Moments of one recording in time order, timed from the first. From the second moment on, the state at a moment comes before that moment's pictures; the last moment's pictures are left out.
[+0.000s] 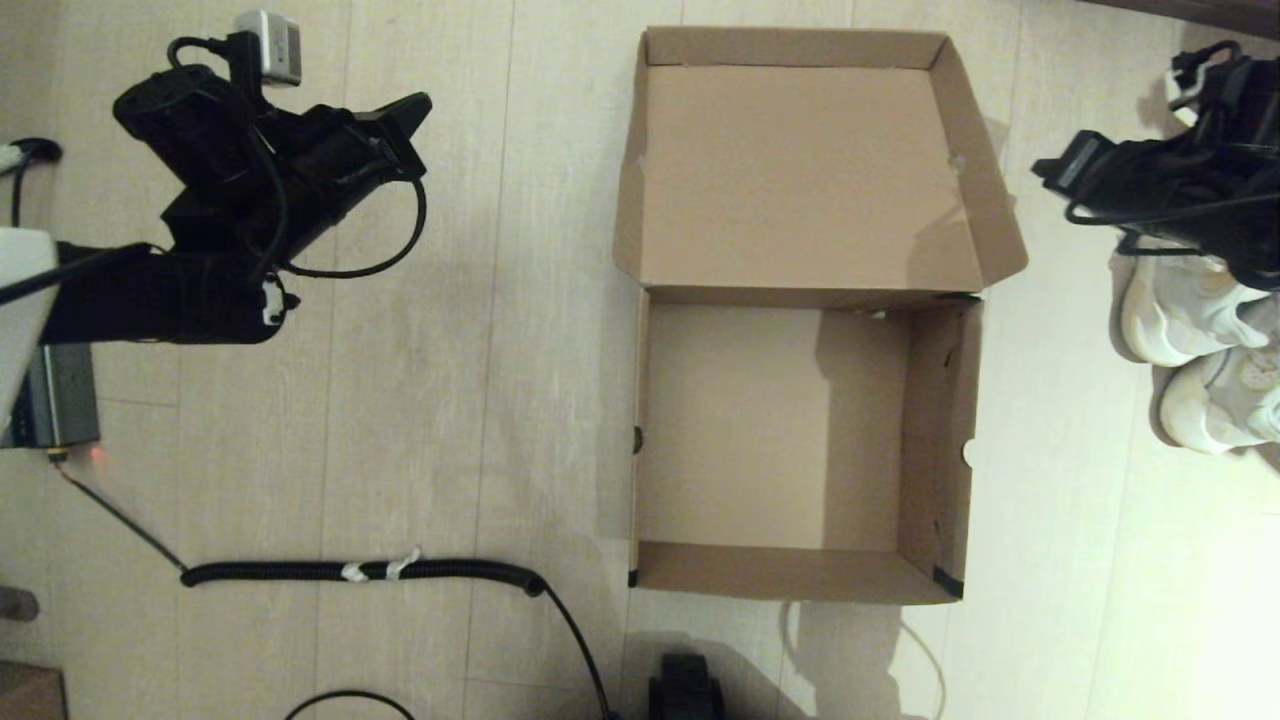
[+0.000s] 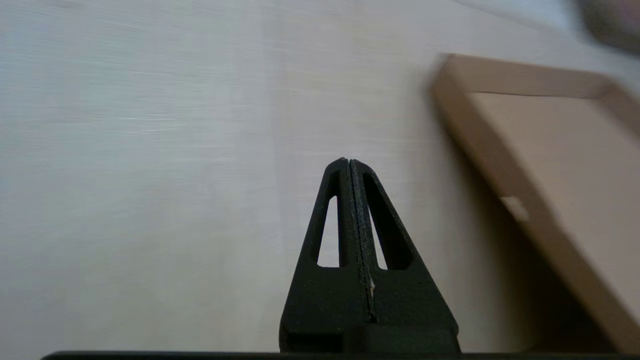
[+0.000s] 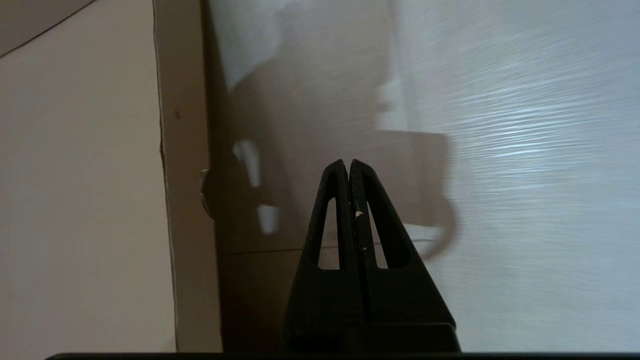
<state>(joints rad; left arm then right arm) -0.10 2.12 -1.79 -0.85 -0.39 -0.15 -0.15 2.03 -1.83 -0.27 0.24 0.45</state>
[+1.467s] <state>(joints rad) -0.36 2.36 -1.93 -0.88 -0.56 -0.34 -0.15 2.13 -1.90 -0.32 0.61 0.76</state>
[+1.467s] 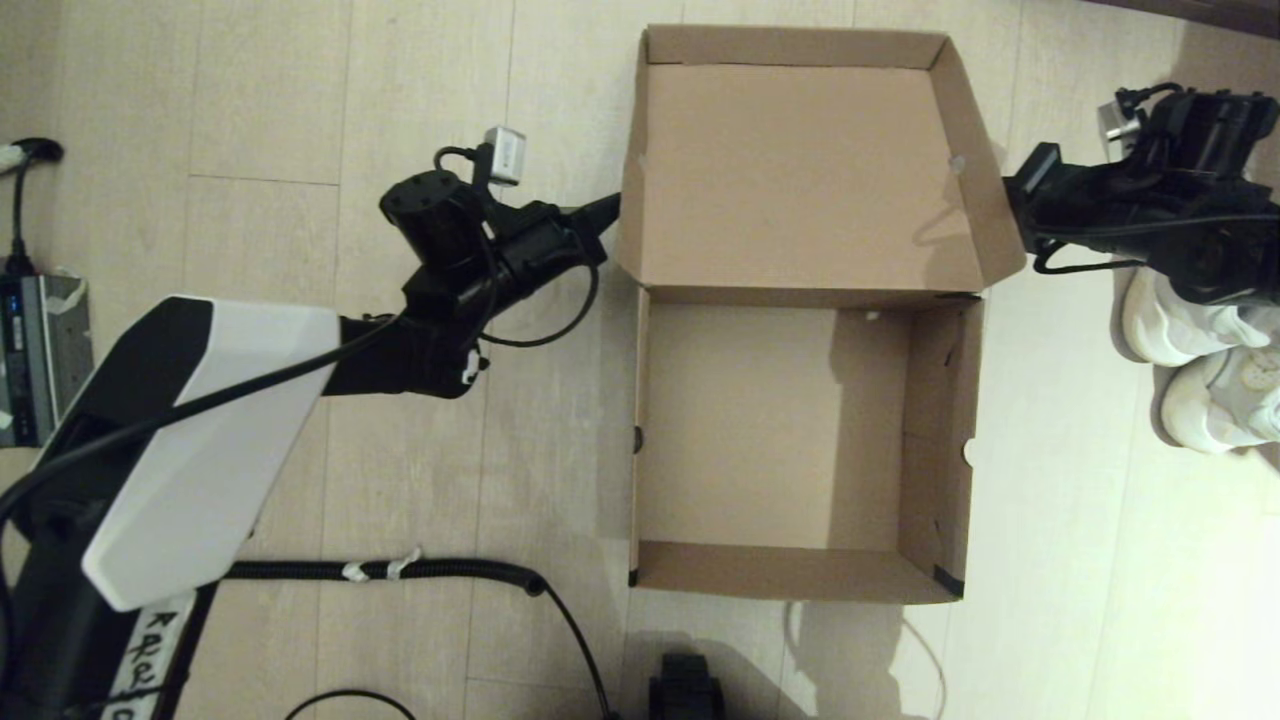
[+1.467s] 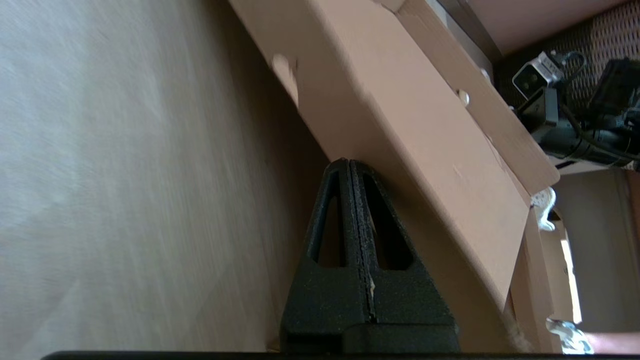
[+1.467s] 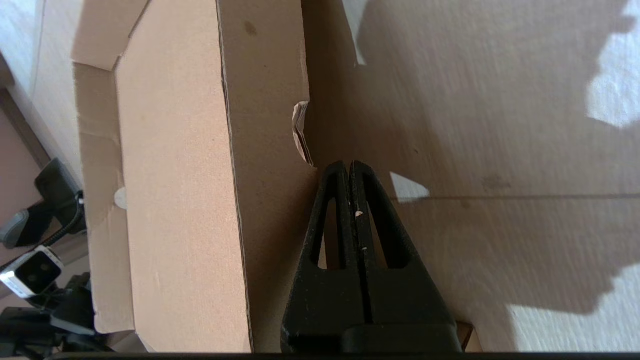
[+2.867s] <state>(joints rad) -0.47 2.21 -1.93 -0.81 -0.47 -0.34 -0.14 1.86 -1.72 -0.31 0.65 0.80</state>
